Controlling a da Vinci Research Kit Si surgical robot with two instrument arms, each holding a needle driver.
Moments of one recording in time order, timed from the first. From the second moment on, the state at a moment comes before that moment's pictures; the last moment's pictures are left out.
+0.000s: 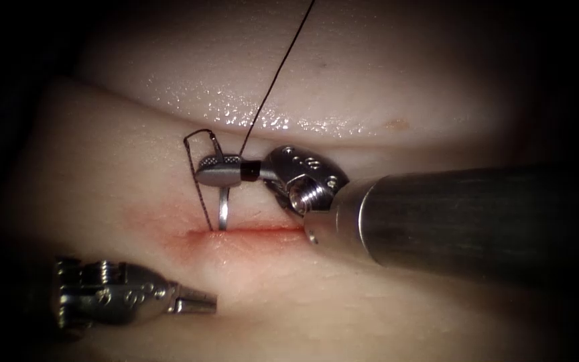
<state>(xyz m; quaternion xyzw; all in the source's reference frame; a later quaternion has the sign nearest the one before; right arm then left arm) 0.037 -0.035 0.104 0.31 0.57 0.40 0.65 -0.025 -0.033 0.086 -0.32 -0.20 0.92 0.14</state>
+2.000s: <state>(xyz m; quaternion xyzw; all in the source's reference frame) 0.038 -0.037 0.099 0.51 0.53 0.49 0.47 -0.024 -0.033 0.090 -0.33 -0.19 0.91 0.13</state>
